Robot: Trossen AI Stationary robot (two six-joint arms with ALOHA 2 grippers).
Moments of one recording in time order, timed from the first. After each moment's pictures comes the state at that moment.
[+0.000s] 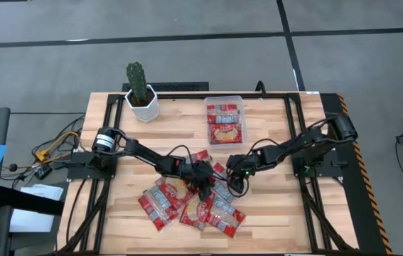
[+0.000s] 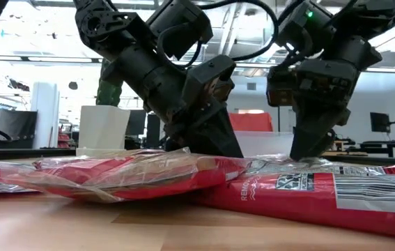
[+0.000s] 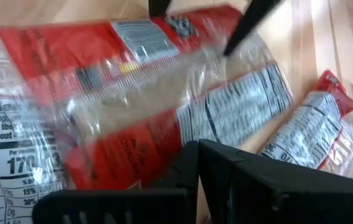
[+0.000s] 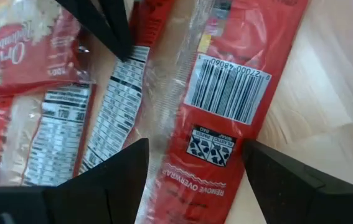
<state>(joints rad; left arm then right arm) -0.15 2.04 1.06 0.26 0.00 -0.63 0.15 1.61 0.68 -0.04 -0.11 0.66</state>
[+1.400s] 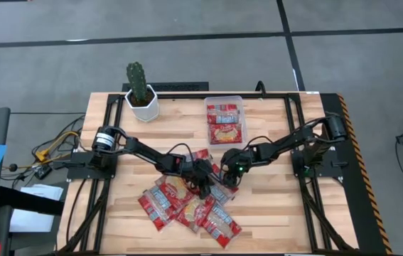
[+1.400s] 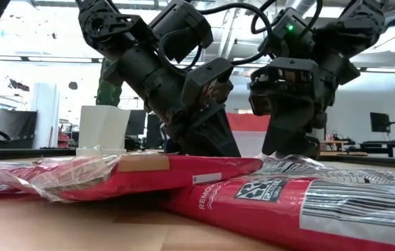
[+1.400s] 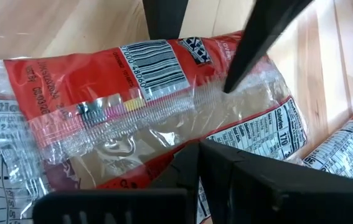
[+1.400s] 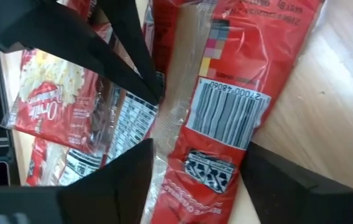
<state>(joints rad) -0.13 2.04 1.05 0.22 0.00 -0.59 0.08 1.71 0.69 0.15 -0.26 0.76</state>
